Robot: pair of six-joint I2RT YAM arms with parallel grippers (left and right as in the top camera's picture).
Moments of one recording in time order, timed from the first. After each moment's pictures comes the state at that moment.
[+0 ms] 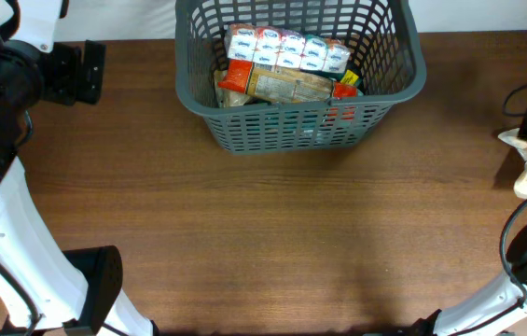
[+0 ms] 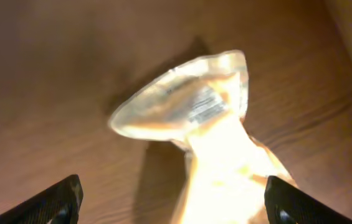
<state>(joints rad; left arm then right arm) 0.07 1.89 2.99 -1.69 0.01 0.36 -0.64 2.01 1.67 -0.72 0.03 -0.26</state>
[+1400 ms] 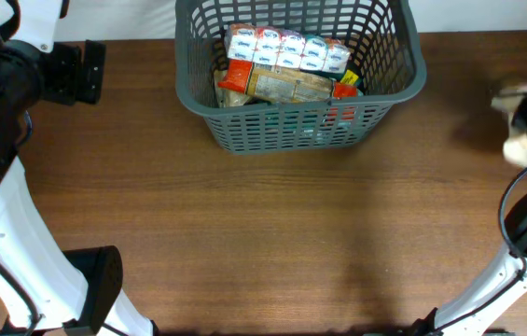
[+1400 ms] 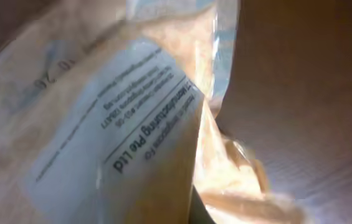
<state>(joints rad) 0.07 1.89 2.99 -1.69 0.01 0.36 -0.56 2.21 2.00 -0.92 -0.10 -0.11</state>
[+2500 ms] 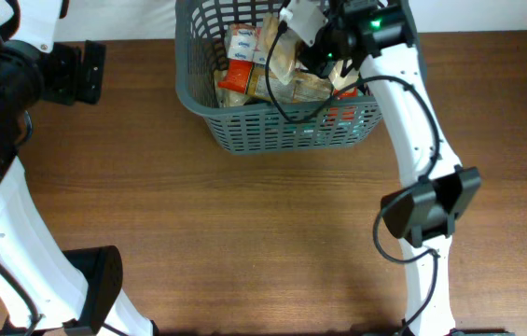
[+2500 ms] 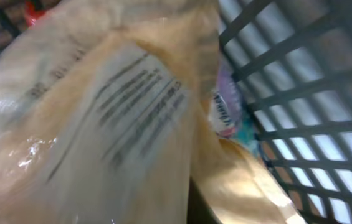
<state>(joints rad) 0.07 1.89 2.99 -1.69 0.01 0.36 0.30 2.34 2.55 -1.13 -0.18 -0.68</state>
